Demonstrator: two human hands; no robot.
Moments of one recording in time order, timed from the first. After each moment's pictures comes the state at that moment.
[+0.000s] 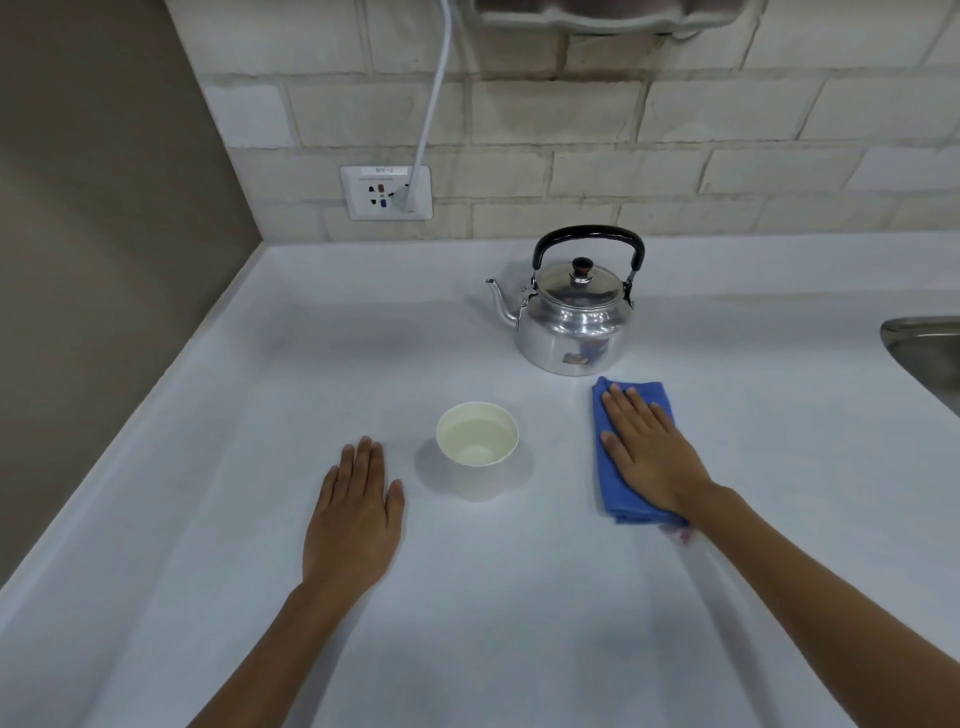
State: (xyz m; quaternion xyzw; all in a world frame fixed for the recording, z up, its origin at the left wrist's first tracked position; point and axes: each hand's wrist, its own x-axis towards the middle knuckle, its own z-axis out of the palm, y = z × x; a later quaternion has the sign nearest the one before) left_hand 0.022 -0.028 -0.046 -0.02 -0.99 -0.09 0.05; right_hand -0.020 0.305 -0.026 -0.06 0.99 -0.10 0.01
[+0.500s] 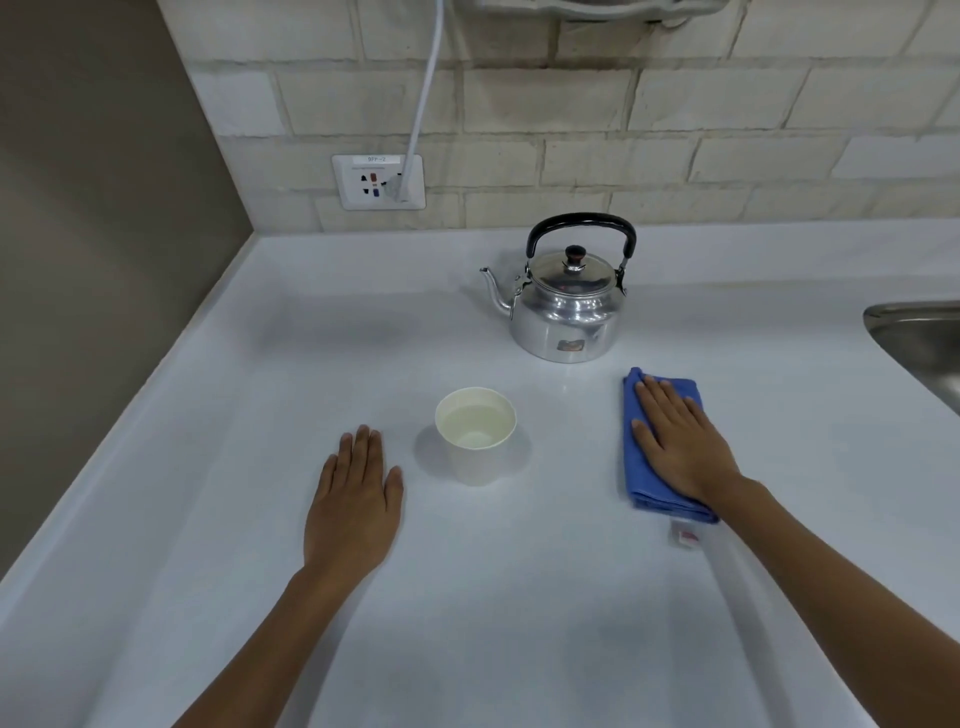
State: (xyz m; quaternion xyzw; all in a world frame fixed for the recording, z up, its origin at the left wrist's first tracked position) left_hand 0.022 -0.031 -0.048 -0.03 -0.99 -0.10 0.05; right_hand -0.003 0.335 -0.024 0.00 0.99 -0.11 0.00
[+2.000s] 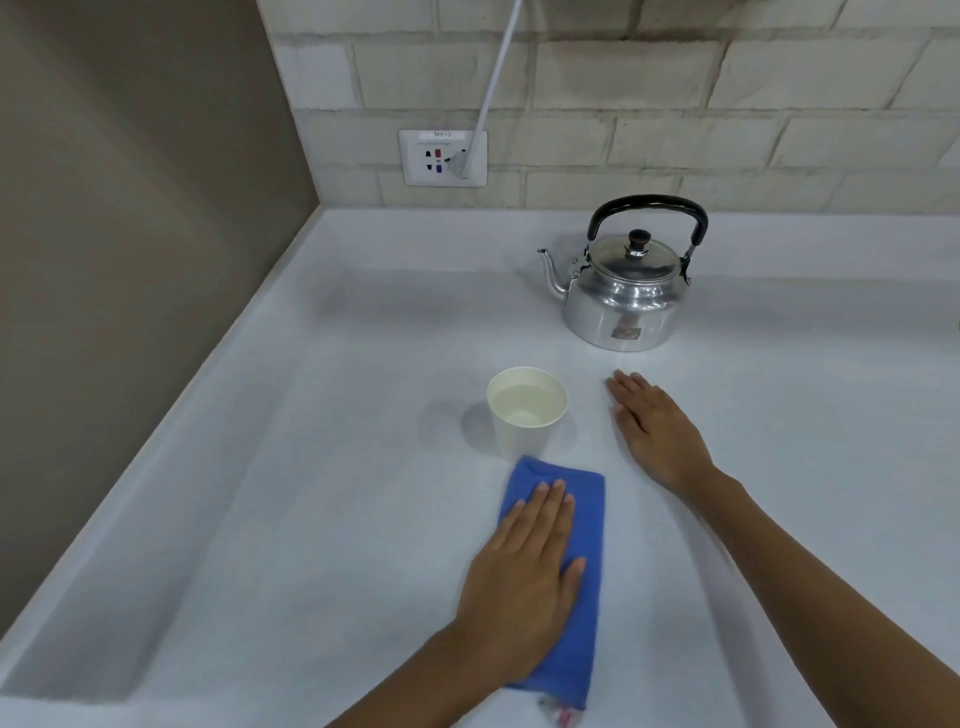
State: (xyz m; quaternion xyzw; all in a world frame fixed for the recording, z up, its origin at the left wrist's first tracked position) left_hand 0.119 0.061 -0.017 -0.21 -0.97 -0.13 -0.04; right_hand -0.025 0.268 -0.035 -0.10 0.97 -0.22 -0.05
